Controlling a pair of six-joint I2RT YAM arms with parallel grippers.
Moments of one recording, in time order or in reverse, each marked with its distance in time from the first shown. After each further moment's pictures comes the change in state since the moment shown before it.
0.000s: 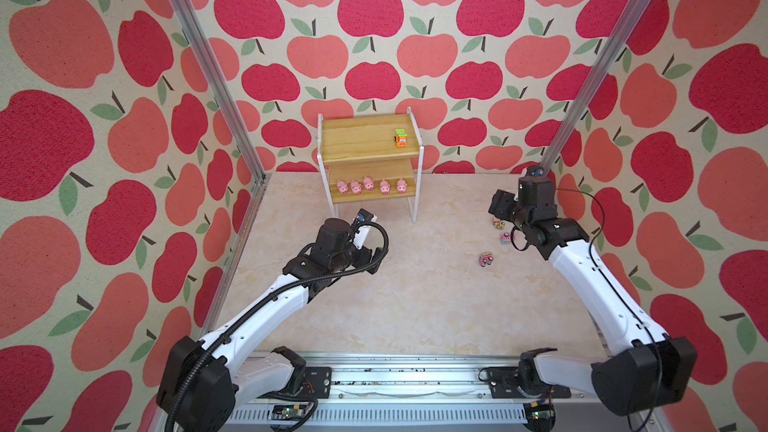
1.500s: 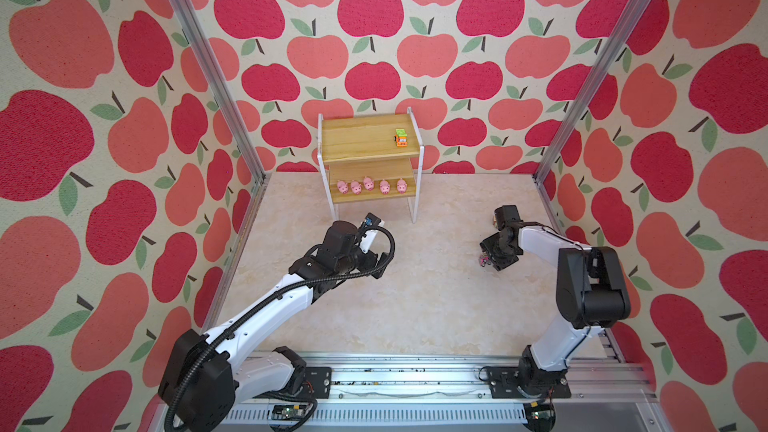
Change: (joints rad) left arm -0.047 0.019 0.000 -0.001 -0.001 0.000; right arm -0.111 0.496 -0.082 -0.064 -0.235 0.706
